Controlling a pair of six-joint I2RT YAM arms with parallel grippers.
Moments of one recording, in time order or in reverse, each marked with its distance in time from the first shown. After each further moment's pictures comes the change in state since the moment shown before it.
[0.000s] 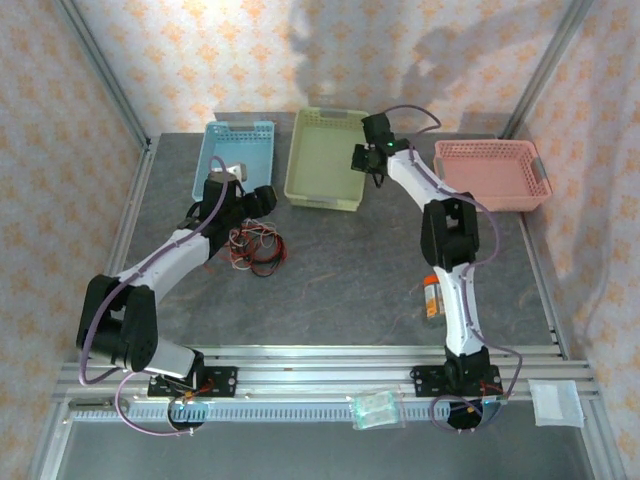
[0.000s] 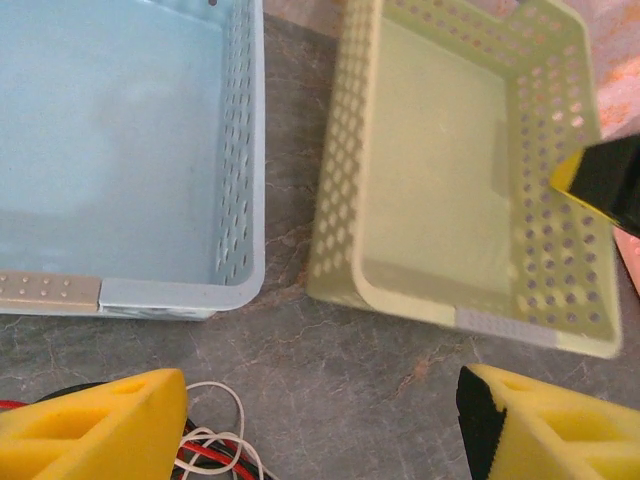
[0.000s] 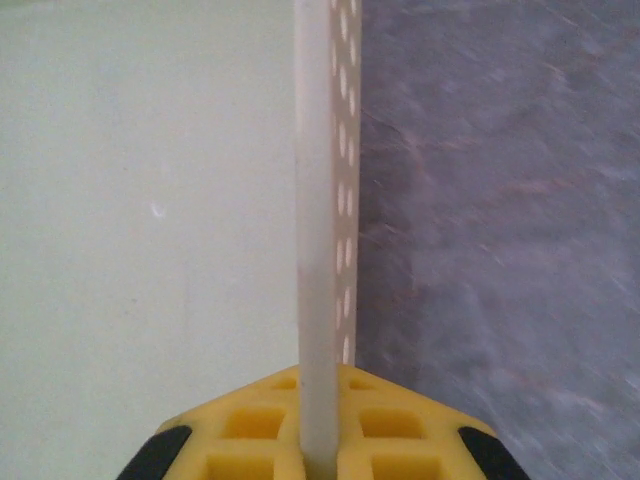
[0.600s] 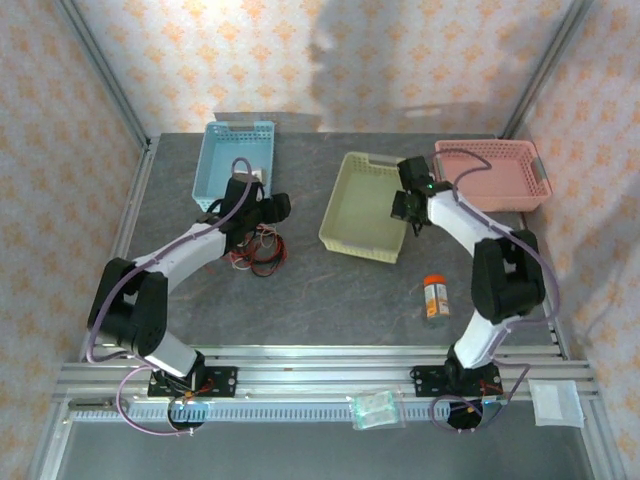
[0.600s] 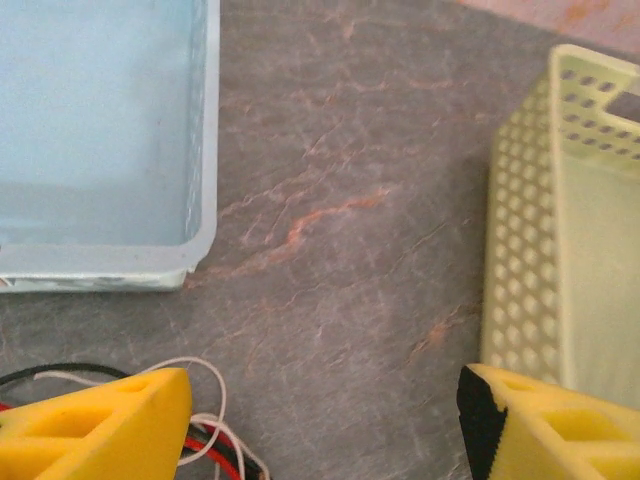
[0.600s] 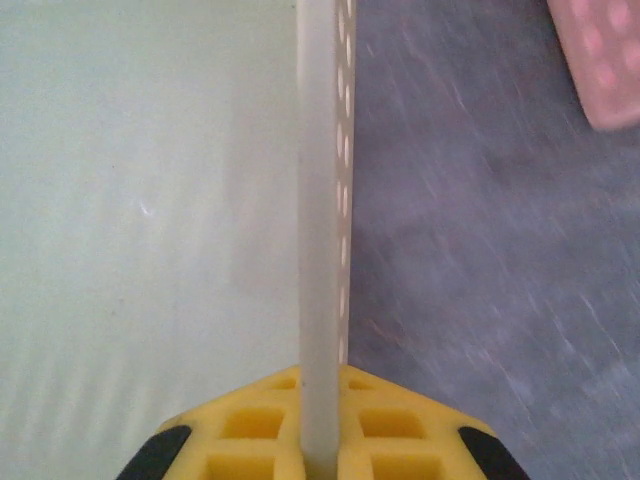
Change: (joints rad) left arm -0.090 0.093 0.051 -0.042 -0.077 0.028; right arm -0.067 -0.606 -0.837 0.023 0.158 0.066
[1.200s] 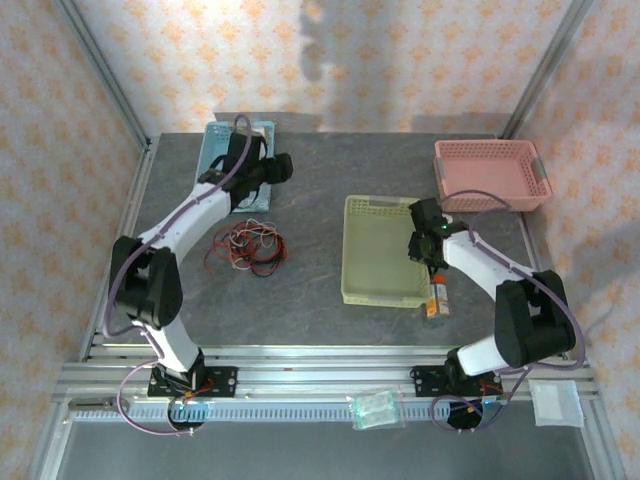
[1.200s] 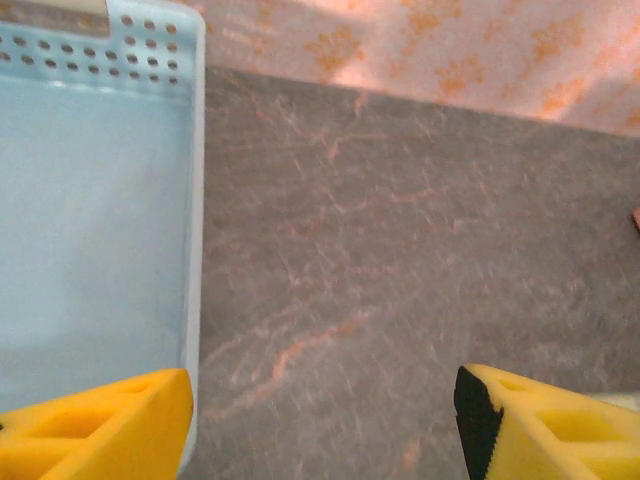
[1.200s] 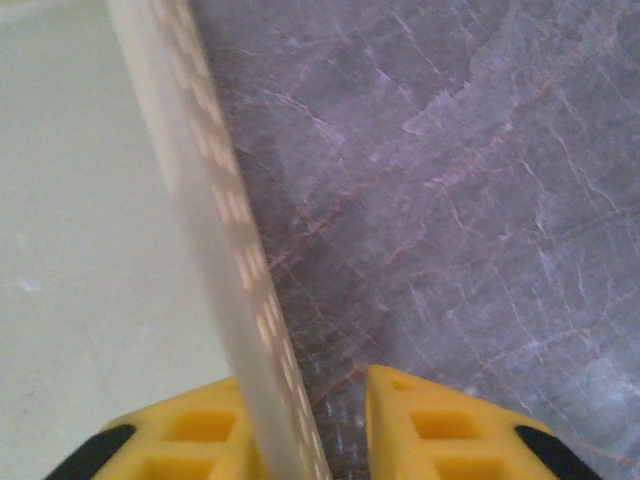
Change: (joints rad) left arm 0.016 0.169 0.402 -0.230 -0.032 0.063; right arm 0.002 -0.321 -0.435 -0.036 0.060 0.064
